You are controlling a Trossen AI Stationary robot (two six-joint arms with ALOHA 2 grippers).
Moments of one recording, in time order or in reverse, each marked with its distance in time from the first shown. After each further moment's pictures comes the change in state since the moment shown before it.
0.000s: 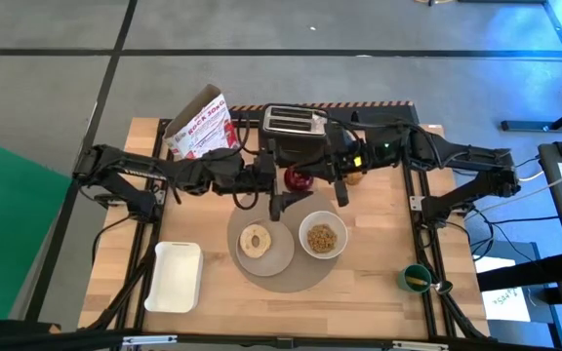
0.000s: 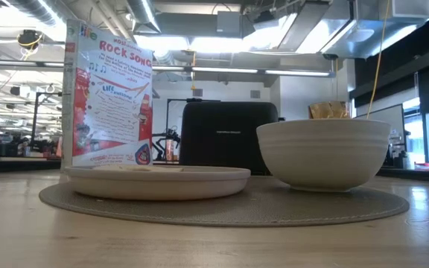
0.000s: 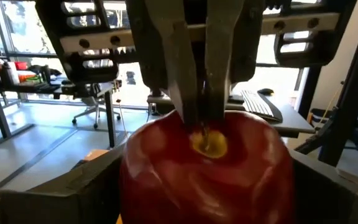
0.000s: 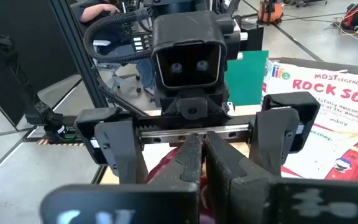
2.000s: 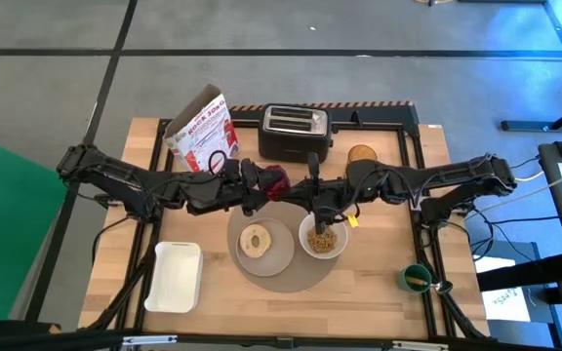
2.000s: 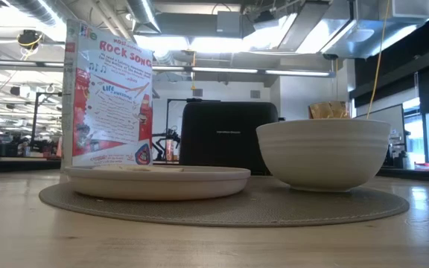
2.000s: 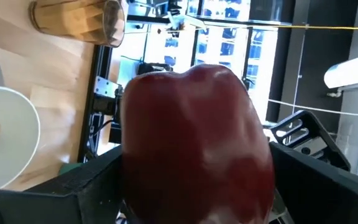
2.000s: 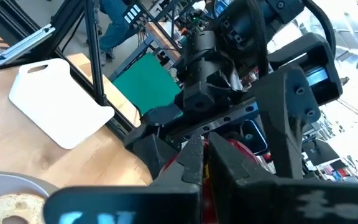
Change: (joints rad) left arm -0.168 -0.160 -0.159 -0.134 -0.421 -1.707; right arm 0.175 0.049 -0.289 0.444 0.219 -0.917
